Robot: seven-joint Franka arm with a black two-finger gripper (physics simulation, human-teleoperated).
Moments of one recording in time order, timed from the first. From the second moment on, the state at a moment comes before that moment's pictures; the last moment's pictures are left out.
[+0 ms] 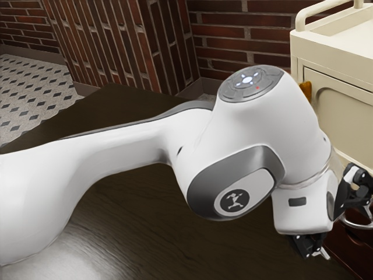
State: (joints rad) arm -0.37 0.13 -0.22 -1.65 0.00 2.19 1.42
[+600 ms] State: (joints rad) arm -0.37 0.13 -0.19 -1.71 0.01 2.23 1.42
